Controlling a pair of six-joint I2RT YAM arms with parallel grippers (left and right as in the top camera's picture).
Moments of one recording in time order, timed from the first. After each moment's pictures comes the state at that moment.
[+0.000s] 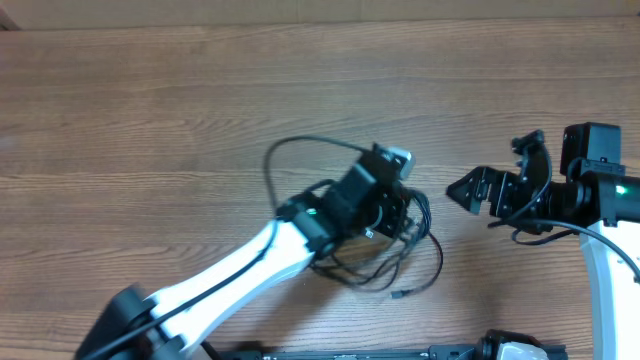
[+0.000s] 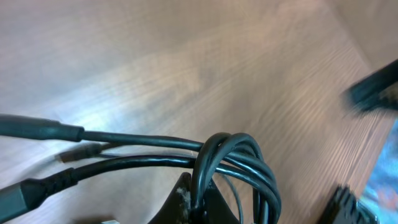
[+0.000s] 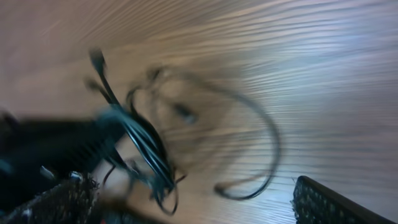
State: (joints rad) left arm -0.85 1.53 1.07 -0.25 0.17 -0.46; right arm -0.17 1.21 1.16 -1.26 -0.58 0.04
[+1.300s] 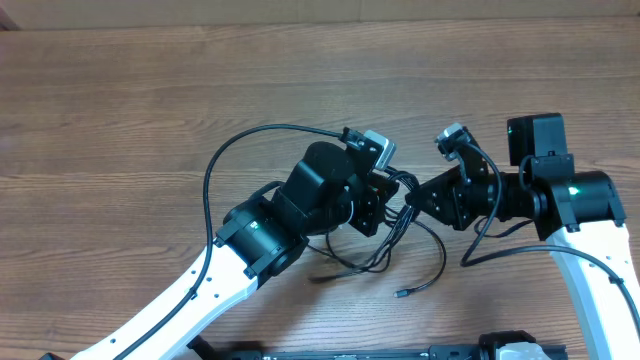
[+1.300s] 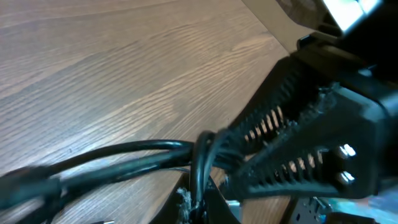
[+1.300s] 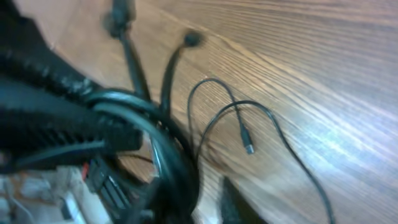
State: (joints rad) left arm -0.78 1.30 1.10 -0.34 0.27 -0.39; right arm 0.09 1.21 1.17 -1.10 -0.76 -0.29
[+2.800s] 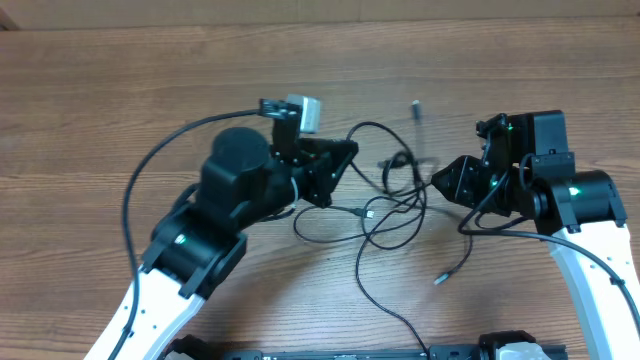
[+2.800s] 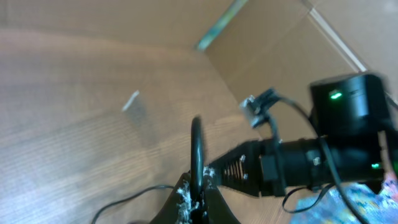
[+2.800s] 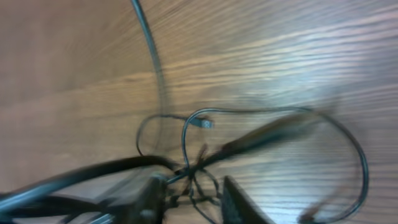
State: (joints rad) left arm -0.55 1.10 1.10 -0.29 0.38 -0.59; right arm 0.10 1.21 1.18 -1.06 -0.36 0.40
